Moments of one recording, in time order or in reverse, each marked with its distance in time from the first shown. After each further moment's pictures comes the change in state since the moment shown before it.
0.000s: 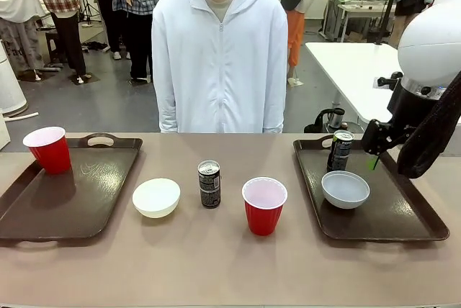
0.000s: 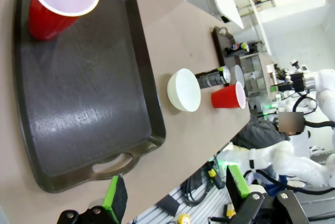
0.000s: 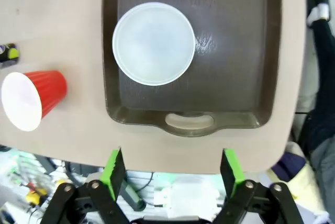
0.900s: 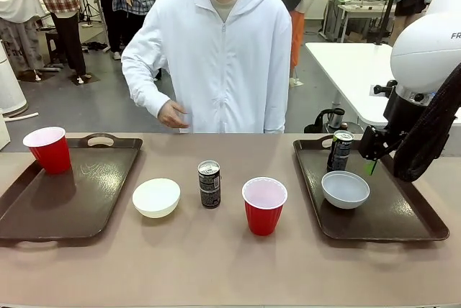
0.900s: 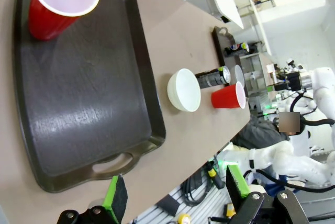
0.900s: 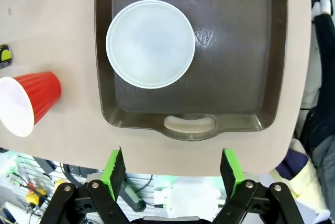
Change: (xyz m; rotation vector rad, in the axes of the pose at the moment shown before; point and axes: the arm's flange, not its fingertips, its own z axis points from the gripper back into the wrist) left arm 0.000 0.000 0.000 0.000 0.000 0.000; right arm 0.007 -0.001 -0.016 0.000 0.030 -0.007
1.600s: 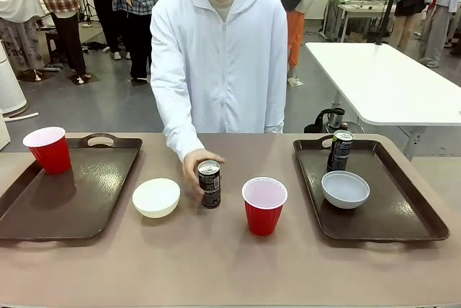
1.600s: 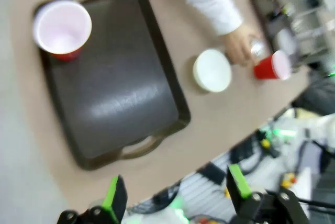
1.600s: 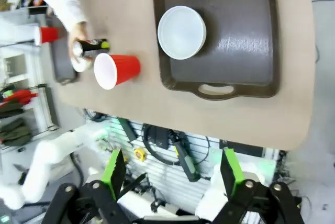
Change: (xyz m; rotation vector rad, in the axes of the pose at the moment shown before) left arm 0.050 -0.151 0.010 0.420 0.182 -0.217; right arm -0.048 -0.196 0.105 0.579 -0.048 -0.120
